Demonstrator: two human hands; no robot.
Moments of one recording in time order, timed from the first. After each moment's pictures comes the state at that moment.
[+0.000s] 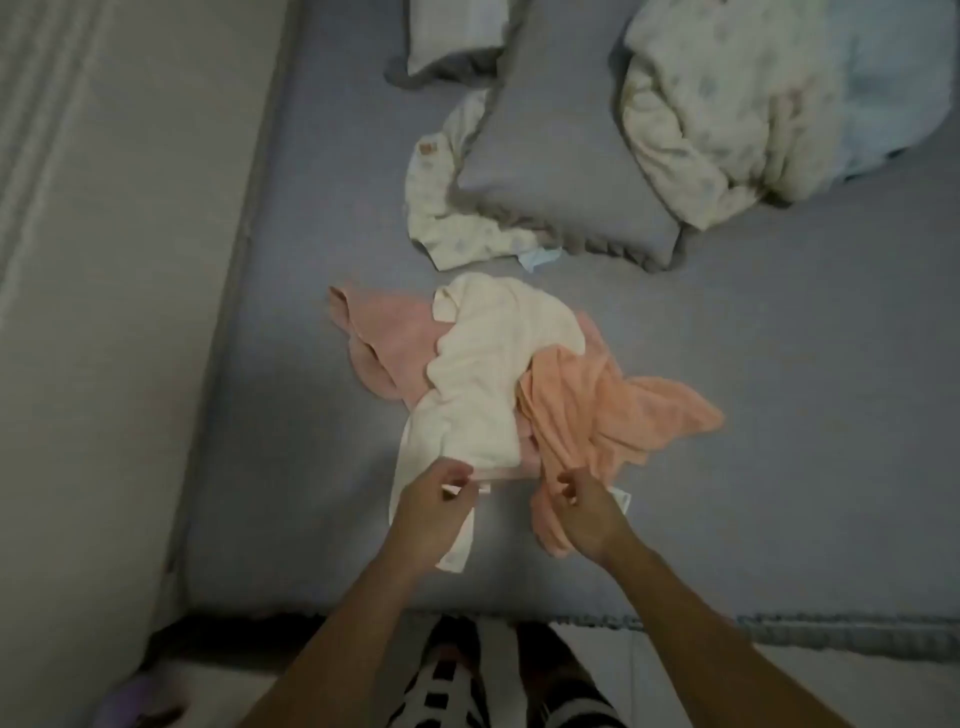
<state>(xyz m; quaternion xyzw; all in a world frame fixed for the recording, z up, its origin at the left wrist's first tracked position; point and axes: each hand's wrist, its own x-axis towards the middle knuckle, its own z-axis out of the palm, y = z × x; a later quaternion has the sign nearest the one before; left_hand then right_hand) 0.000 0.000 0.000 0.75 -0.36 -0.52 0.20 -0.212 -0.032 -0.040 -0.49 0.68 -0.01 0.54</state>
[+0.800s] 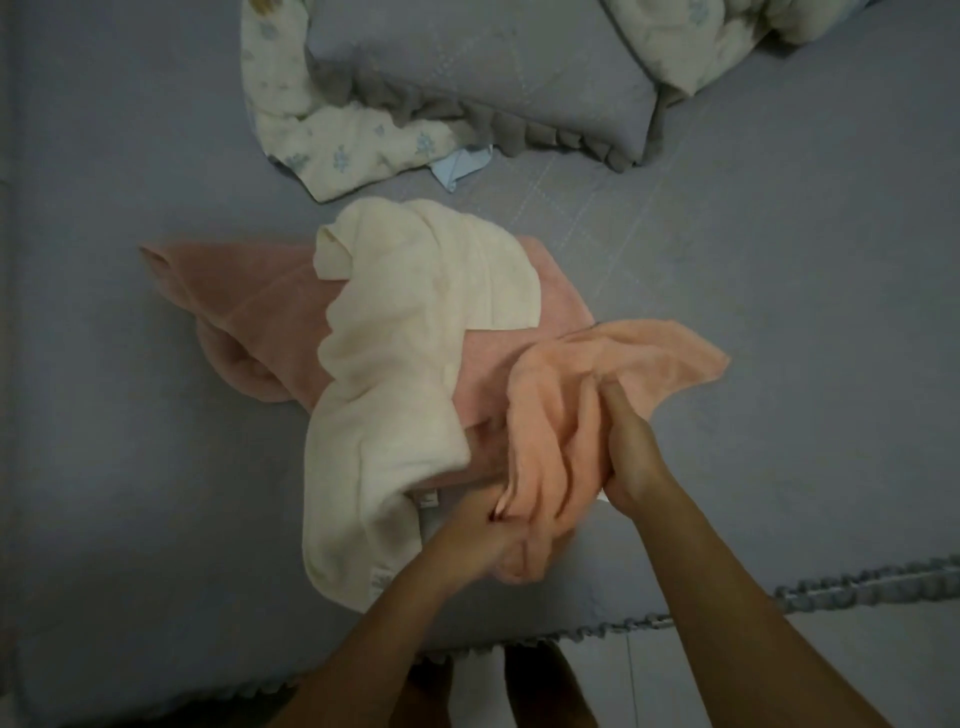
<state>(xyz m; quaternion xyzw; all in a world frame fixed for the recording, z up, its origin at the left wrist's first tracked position) -0.083 -0.041 -0.136 0.56 -0.34 -0.75 0.09 -0.266 -0.114 -0.139 -0.08 0.72 -0.27 0.64</state>
